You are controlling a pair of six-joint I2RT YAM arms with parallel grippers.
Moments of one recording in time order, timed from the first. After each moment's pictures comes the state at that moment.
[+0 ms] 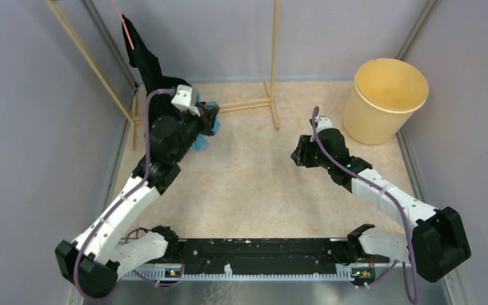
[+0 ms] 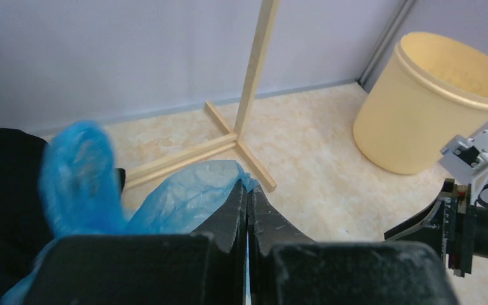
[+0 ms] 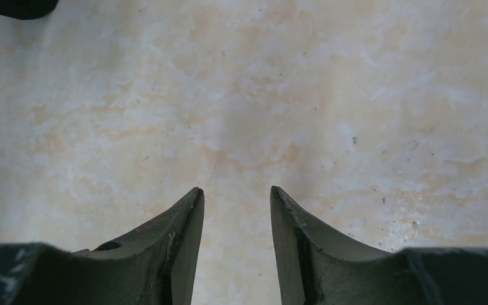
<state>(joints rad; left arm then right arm) -0.51 0.96 0.93 0.09 -0.03 -0.20 0.51 1.14 0.71 -0.16 0.01 0.38</state>
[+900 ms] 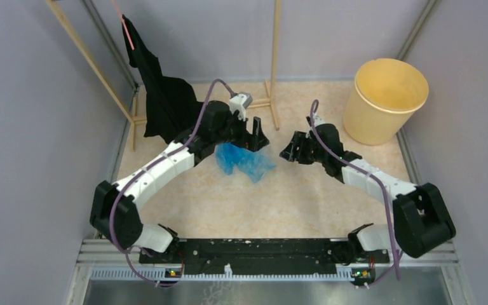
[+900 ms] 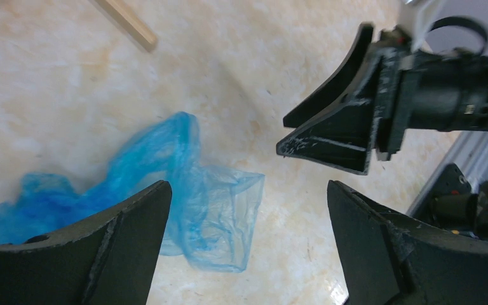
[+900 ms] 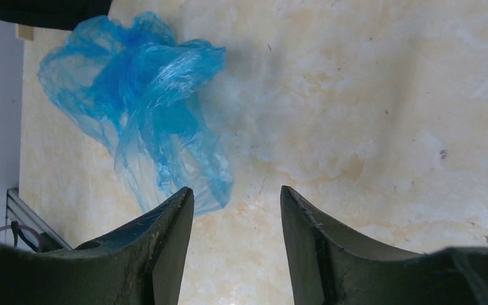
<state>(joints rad) -0.61 1.47 1.18 -0.22 0.32 -0.30 0.44 1.29 0.71 0.01 -0.21 0.57</state>
